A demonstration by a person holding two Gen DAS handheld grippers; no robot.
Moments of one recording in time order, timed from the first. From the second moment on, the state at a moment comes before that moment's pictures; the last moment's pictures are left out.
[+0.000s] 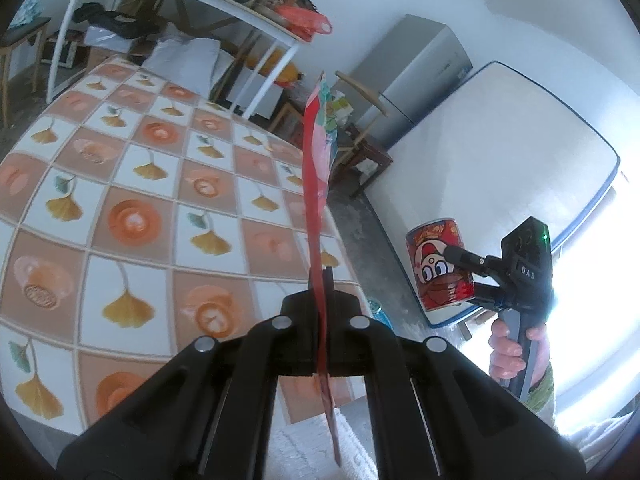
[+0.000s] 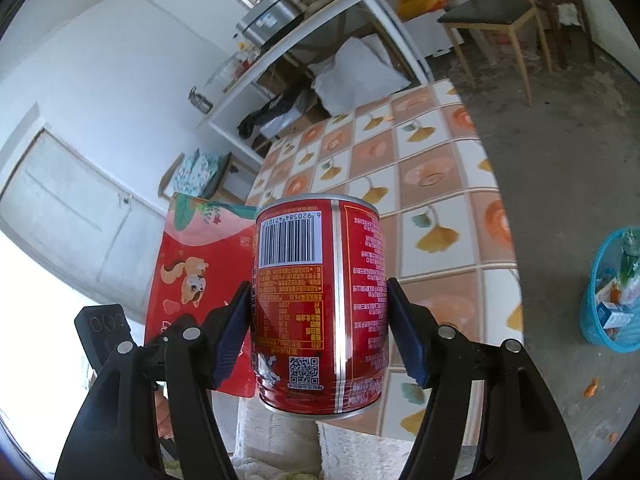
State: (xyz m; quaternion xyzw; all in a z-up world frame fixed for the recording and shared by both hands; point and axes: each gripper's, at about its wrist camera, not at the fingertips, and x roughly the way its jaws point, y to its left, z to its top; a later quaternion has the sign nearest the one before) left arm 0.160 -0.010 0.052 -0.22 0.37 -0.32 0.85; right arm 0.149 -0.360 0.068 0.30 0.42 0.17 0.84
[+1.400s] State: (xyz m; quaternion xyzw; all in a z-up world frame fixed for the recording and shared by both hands) left arm 0.234 -0.434 -0.086 -0.06 0.63 -0.43 0.64; right arm -0.043 -0.652 -0.115 0.54 0.32 -0.16 0.77
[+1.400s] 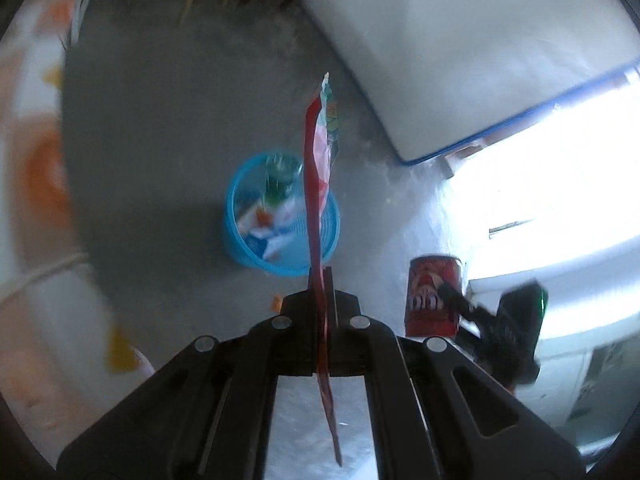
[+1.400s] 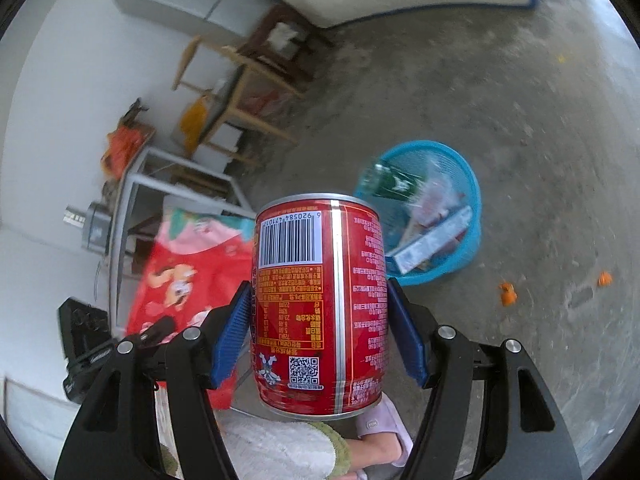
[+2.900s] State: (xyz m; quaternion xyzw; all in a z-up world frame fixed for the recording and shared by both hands) left arm 0.193 -0.333 -0.001 -0.02 0.49 -0.43 0.76; right arm 0.054 -0.701 -0.186 0.37 0.44 -0.26 0.77
